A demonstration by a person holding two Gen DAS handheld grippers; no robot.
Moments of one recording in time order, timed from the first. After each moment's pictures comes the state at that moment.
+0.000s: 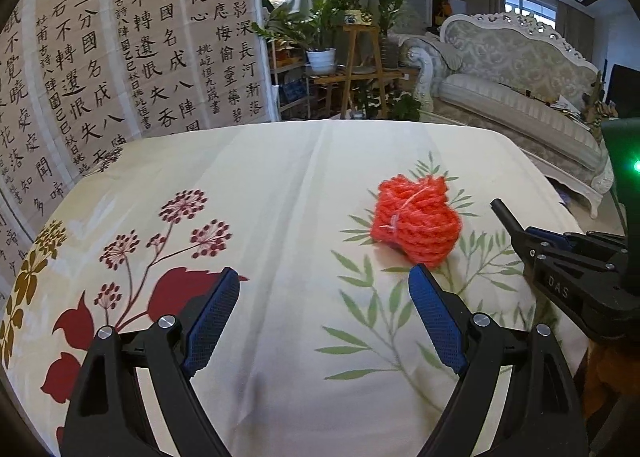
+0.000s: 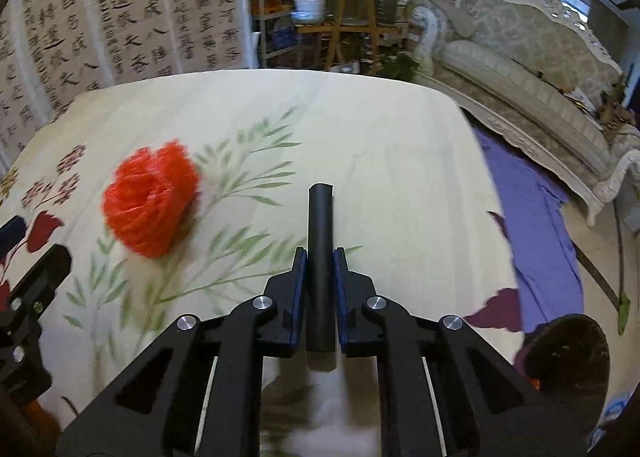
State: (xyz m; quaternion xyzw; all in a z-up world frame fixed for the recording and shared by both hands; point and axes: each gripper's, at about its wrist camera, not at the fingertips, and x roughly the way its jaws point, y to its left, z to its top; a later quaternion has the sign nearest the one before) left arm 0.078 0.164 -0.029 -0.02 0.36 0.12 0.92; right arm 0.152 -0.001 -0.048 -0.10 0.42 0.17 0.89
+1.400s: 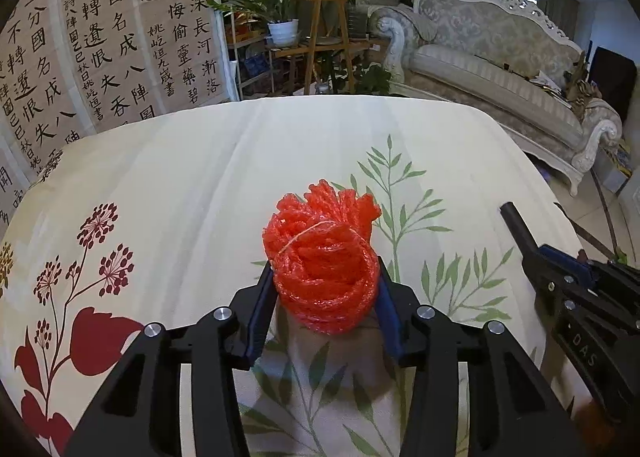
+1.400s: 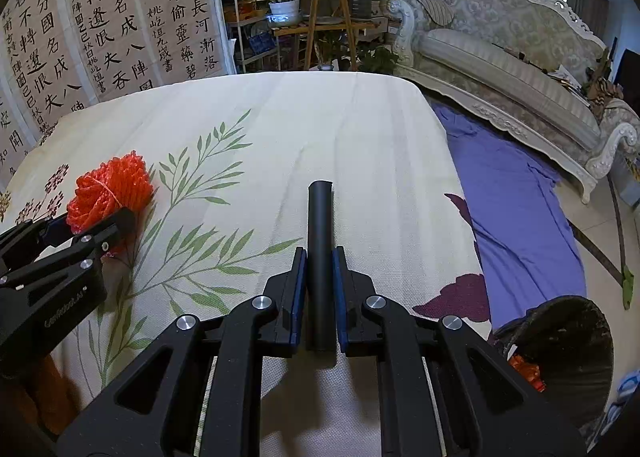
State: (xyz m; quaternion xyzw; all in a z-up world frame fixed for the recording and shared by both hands) left arm 0.144 0.142 -0.051 -0.03 0.41 0.07 0.91; right arm 0.160 -0.029 -0.050 -0.06 0.42 0.16 0.89
